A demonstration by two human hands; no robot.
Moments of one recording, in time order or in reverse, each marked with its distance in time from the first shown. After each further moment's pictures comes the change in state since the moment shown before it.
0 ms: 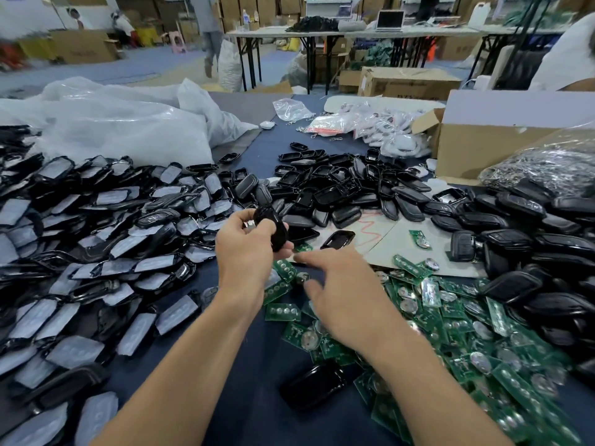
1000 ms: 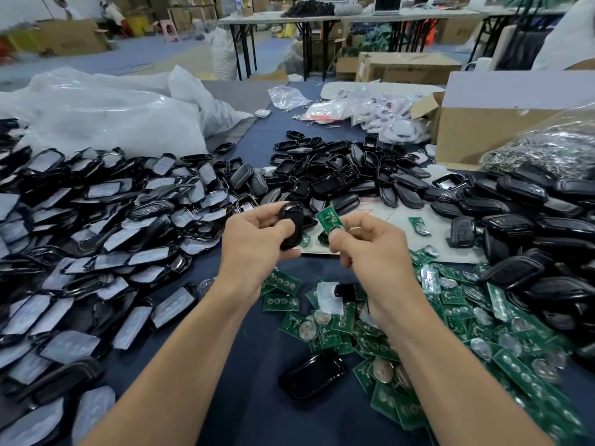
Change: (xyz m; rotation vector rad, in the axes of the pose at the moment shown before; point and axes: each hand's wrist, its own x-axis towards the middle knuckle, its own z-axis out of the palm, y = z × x) left_hand 0.002 -0.008 0.003 0.135 -0.202 -0.003; right_hand 0.009 0.013 -0.016 0.856 0.328 0.374
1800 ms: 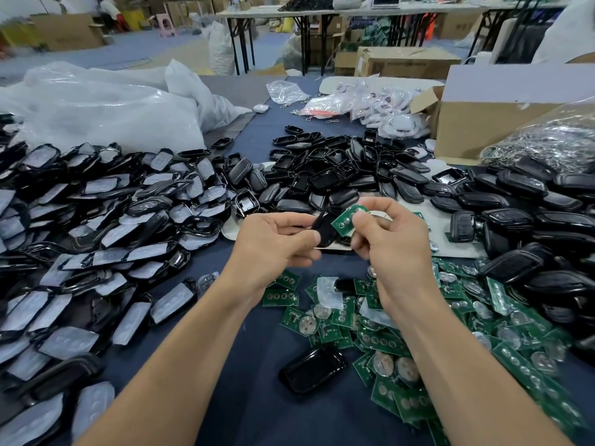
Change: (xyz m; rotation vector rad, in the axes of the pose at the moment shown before) left_hand -0.010 0.000 -0.001 0.068 -0.306 -0.033; right_hand 0.009 0.003 -0.011 0.174 0.079 -0.026
